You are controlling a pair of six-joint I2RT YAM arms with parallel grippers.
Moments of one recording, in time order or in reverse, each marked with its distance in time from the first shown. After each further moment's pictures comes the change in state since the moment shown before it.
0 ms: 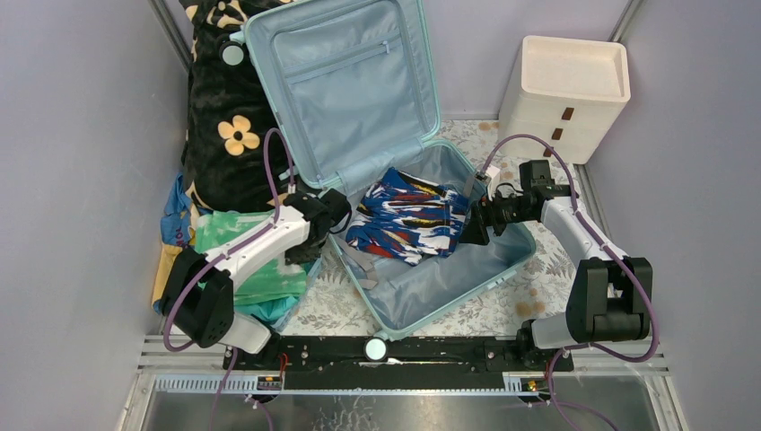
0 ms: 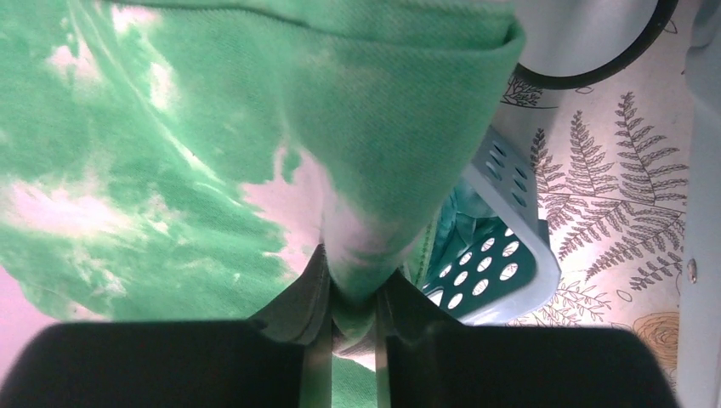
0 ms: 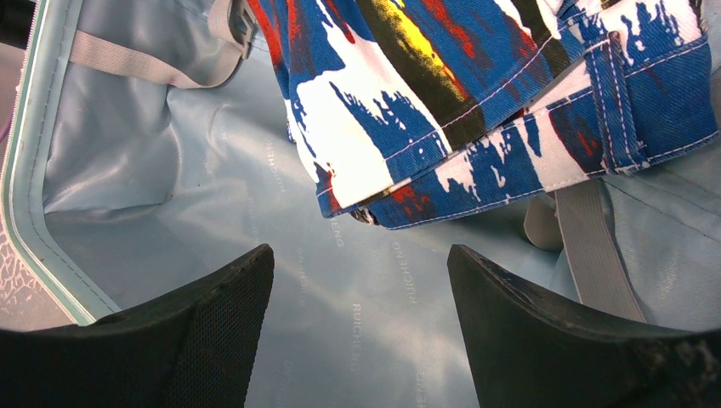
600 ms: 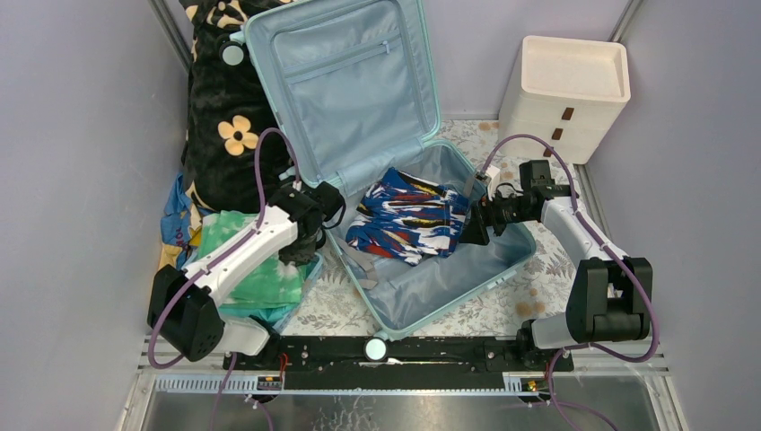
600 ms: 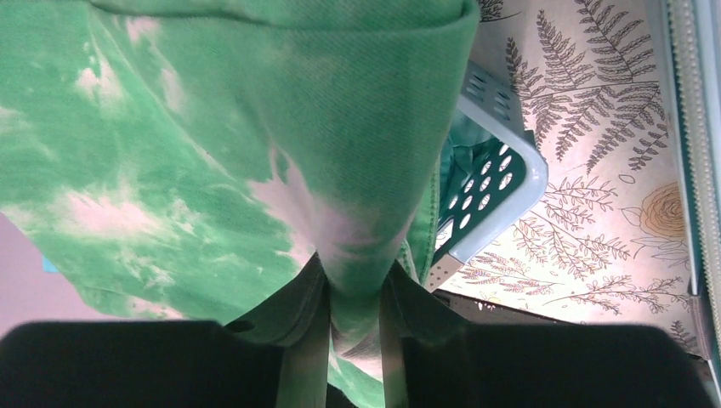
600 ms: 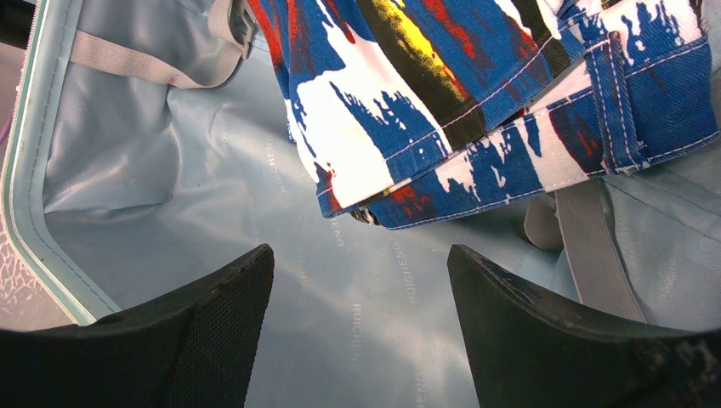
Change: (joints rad) left arm 0.000 -0.090 0.076 -0.096 0.132 0.224; right arm 0.000 0.000 0.000 0.000 -0.001 0.000
